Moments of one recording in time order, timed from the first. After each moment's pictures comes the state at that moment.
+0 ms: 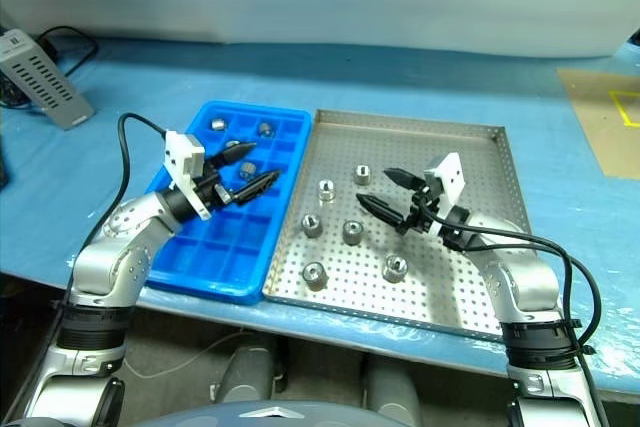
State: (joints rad) left arm -0.30 0.40 0.07 -0.16 -0.49 0.36 -0.76; right arm -0.21 -0.50 -0.08 -0.16 0.53 0.45 0.82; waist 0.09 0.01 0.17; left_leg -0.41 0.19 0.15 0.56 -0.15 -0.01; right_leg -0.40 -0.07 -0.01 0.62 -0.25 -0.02
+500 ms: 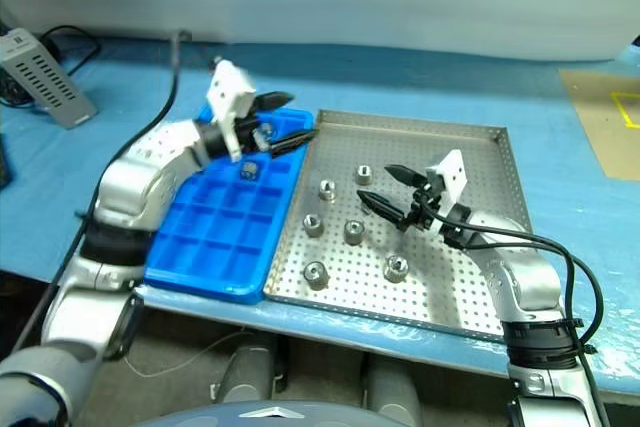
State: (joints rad) left arm -0.87 0.43 -0.19 0.07 -0.35 0.51 -0.87; right arm -0.23 -0.49 -0.08 -0.17 0.53 0.45 0.80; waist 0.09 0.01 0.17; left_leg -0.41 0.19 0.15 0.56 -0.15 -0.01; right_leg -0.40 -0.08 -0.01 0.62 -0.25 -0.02
